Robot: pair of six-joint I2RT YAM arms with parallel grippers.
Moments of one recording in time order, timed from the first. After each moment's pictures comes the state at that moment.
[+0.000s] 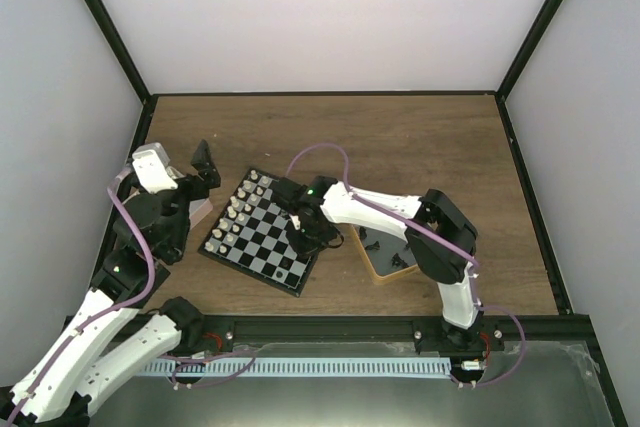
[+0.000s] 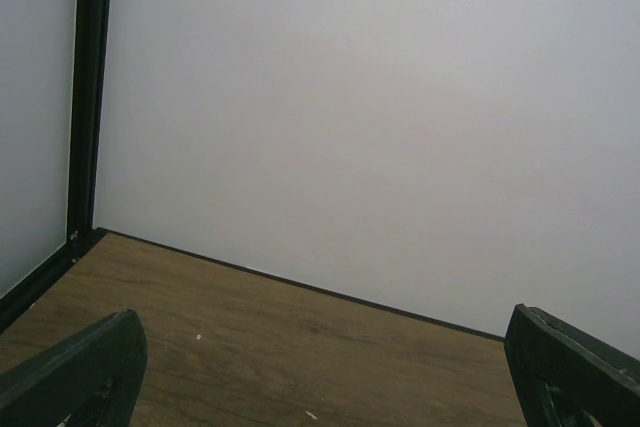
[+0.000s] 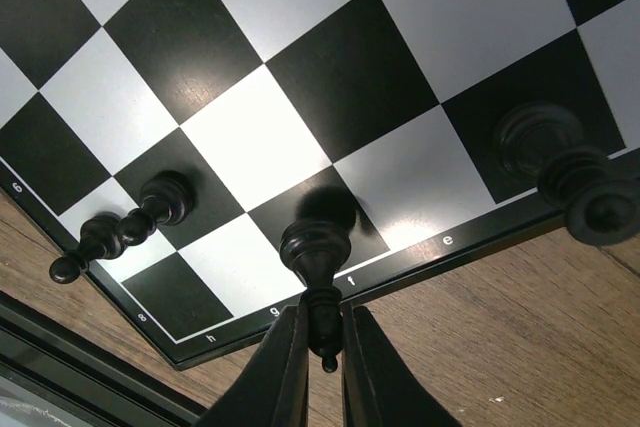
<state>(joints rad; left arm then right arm) -0.62 0.59 0.82 -0.20 -0.65 -0.30 1.02 1.95 1.51 -1.01 -0.16 0.43</state>
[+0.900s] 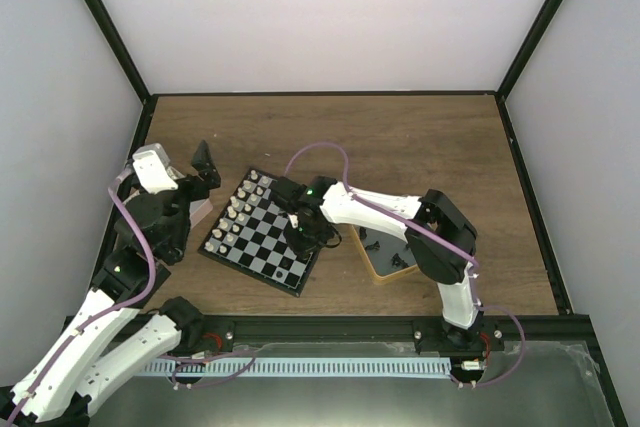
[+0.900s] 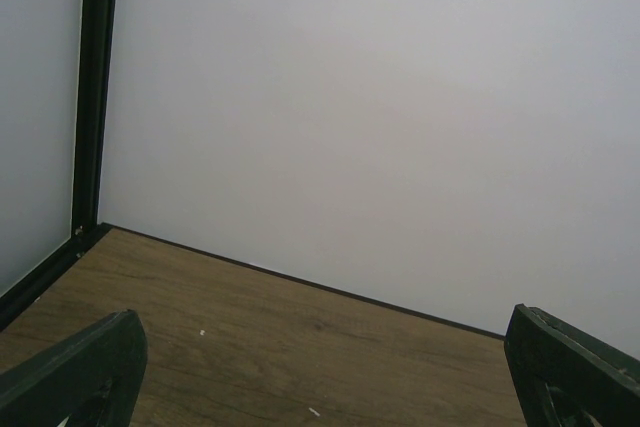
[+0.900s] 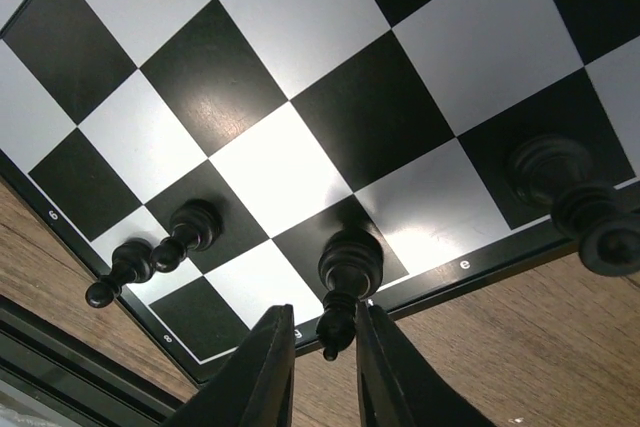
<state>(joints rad) -0.62 0.59 0.81 -0.20 -0.66 -0.31 1.02 1.95 1.51 -0.98 -0.15 0.46</state>
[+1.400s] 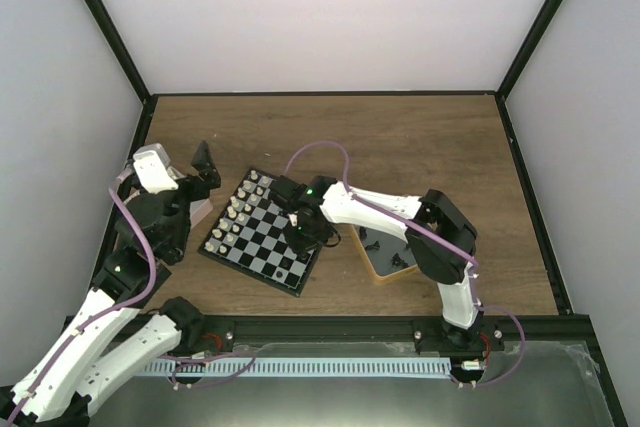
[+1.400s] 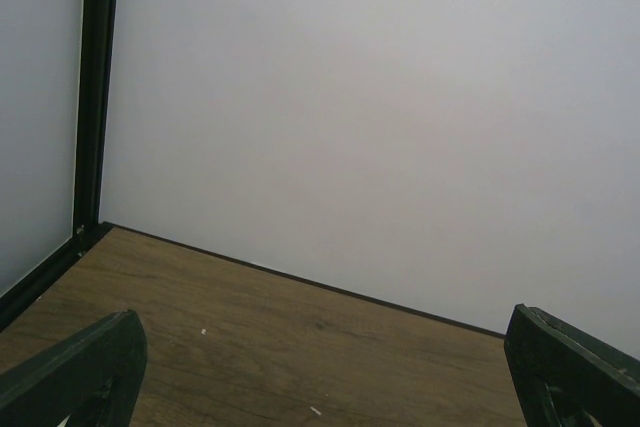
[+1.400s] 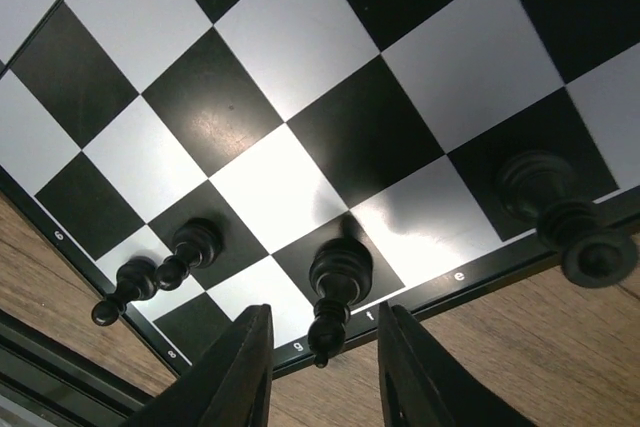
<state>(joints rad) -0.62 0.59 0.81 -0.20 -0.67 -0.31 1.02 1.95 1.51 -0.96 -0.15 0.49</state>
